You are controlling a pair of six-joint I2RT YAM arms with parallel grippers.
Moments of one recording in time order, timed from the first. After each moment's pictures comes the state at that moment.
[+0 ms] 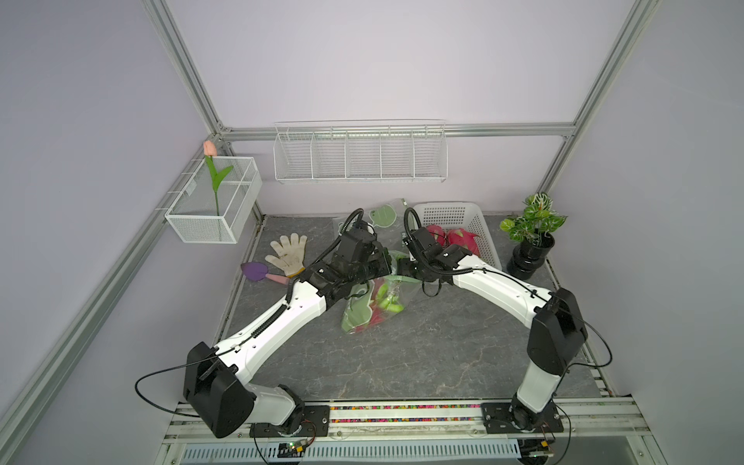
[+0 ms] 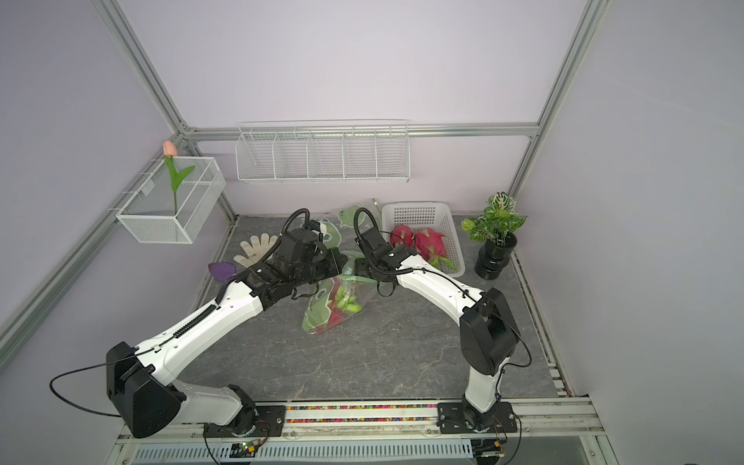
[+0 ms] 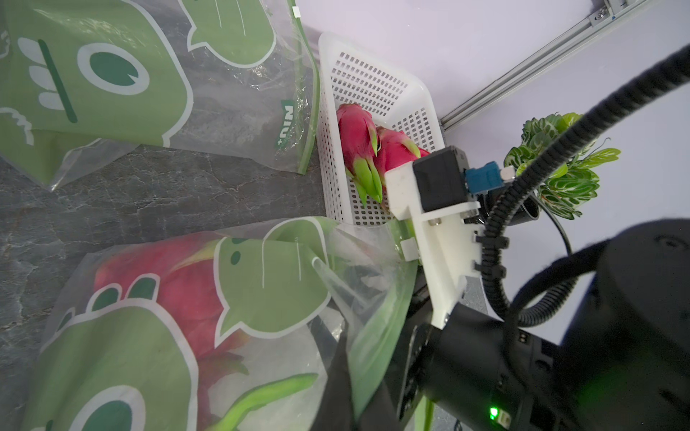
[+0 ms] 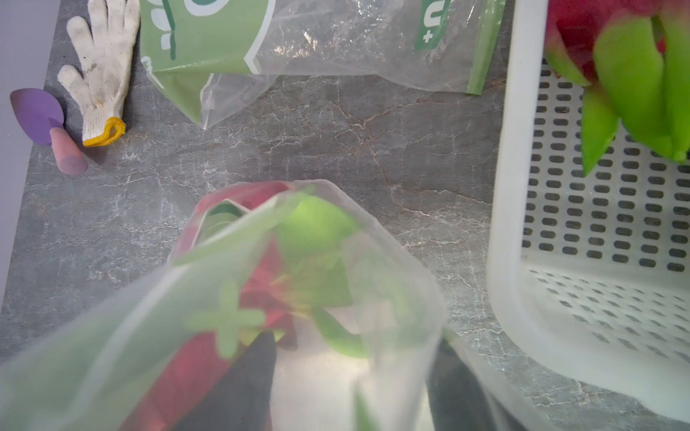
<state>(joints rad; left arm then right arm) -0.71 1.38 1.25 -0.43 0.03 -0.75 0.72 1.80 1.51 -0.69 0.08 0.57</state>
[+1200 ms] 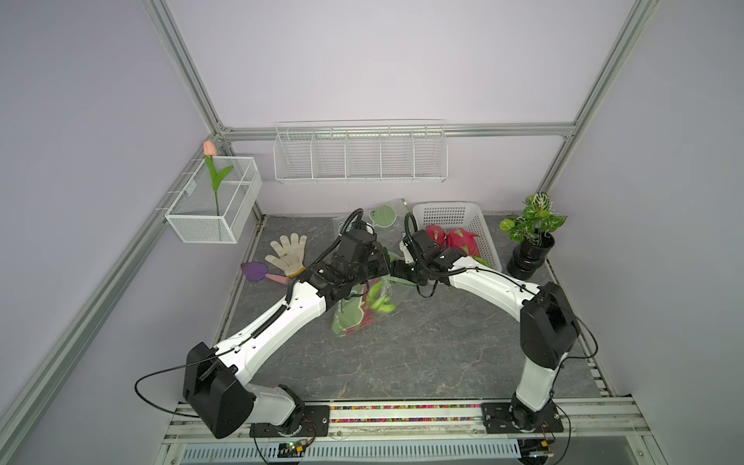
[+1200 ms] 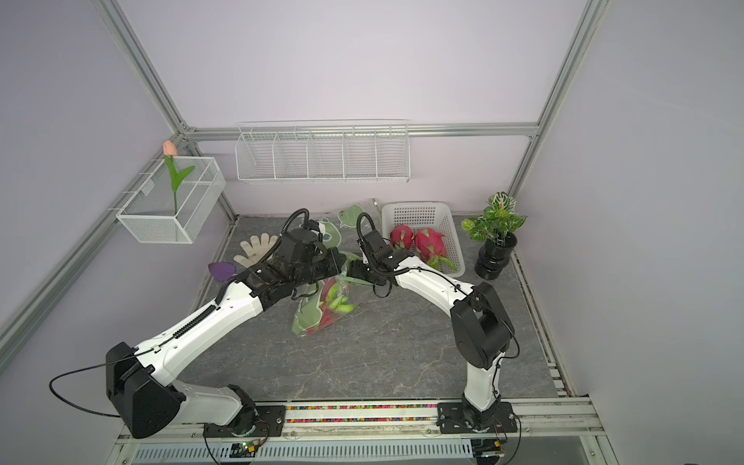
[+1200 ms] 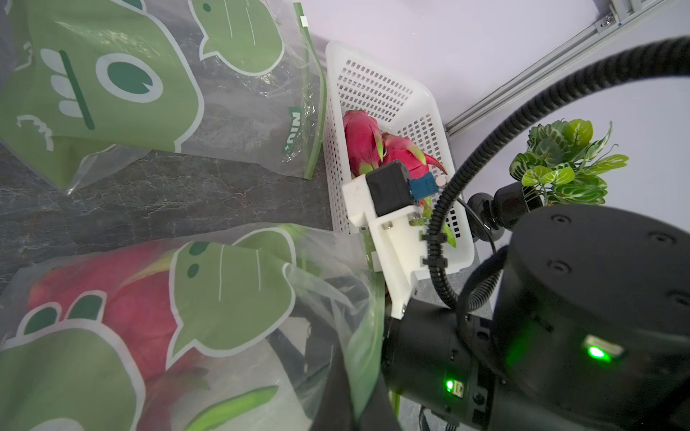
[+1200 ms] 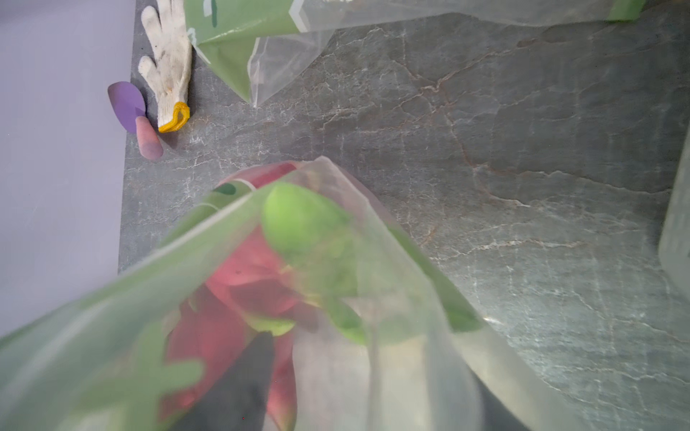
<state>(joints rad) -0.72 1.38 1.24 -0.42 0.00 -0.75 0.69 1.84 1.45 -0.56 -0.16 0.64</state>
